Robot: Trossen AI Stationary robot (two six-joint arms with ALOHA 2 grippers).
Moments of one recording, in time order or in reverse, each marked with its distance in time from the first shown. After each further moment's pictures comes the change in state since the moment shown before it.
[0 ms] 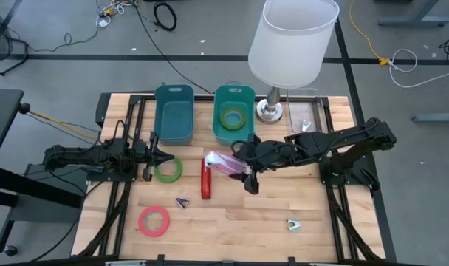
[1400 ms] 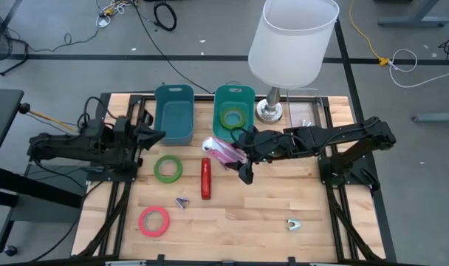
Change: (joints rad) left arm -0.001 0.471 0.493 0.313 -0.020 -0.058; right arm -0.068 0.000 0.000 0.051 0.016 0.022
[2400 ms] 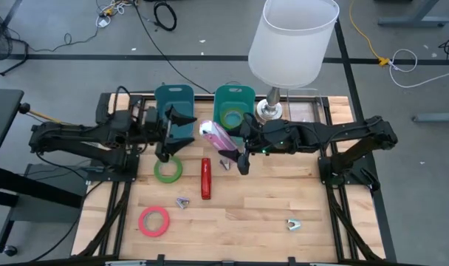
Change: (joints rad) left arm 0.000 0.439 0.313 0.004 -0.033 -0.101; right arm -0.036 -0.025 0.000 0.236 0.047 -0.086
